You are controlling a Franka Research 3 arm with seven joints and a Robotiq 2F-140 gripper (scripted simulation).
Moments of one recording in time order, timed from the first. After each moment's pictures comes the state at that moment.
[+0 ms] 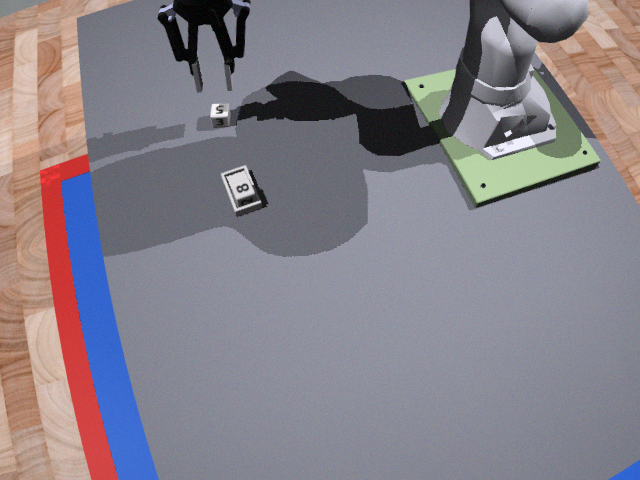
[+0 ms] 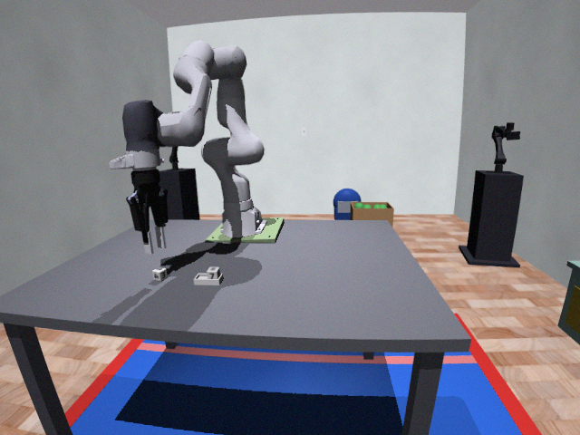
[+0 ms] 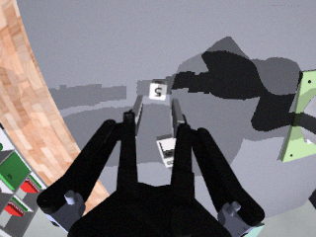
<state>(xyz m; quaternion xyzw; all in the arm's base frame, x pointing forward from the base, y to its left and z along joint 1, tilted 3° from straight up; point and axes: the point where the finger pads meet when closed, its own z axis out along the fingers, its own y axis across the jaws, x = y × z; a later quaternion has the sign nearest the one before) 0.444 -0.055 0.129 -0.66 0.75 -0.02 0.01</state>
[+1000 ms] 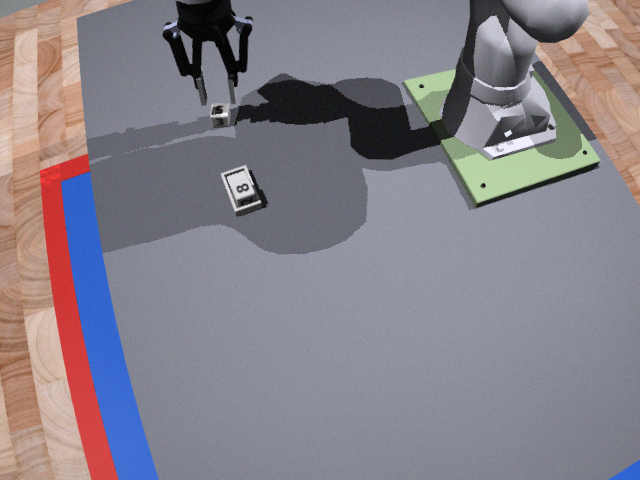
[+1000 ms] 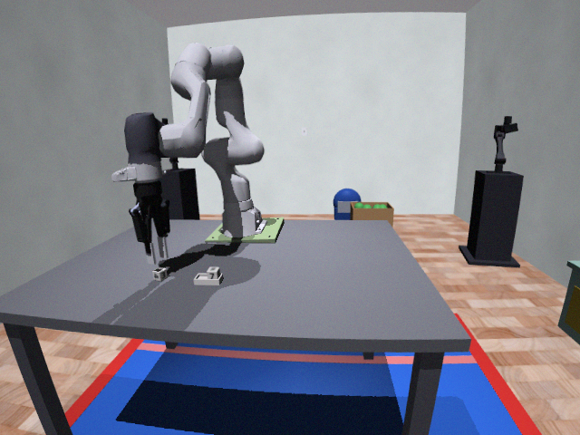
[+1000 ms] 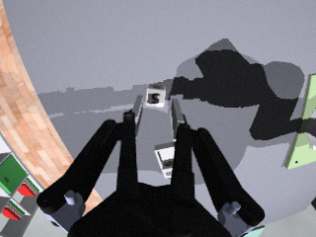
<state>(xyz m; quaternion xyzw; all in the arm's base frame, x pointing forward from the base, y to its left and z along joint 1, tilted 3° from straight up) 0.443 -0.055 0.096 -0.66 0.75 -0.02 0.00</state>
